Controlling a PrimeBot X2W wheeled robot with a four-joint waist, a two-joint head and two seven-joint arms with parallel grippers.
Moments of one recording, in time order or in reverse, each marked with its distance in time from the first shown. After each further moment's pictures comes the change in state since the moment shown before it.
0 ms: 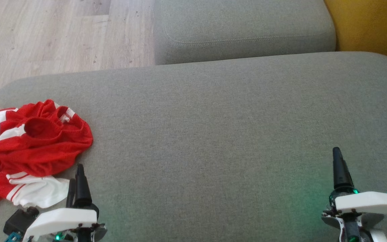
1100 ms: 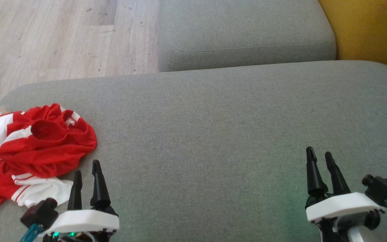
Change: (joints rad) left arm 0.021 0.001 -0.075 -0.043 0.422 0.050 -0.095; right arm 0.018 -0.001 0.095 -0.041 -0.500 0.000 -0.094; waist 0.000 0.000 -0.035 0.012
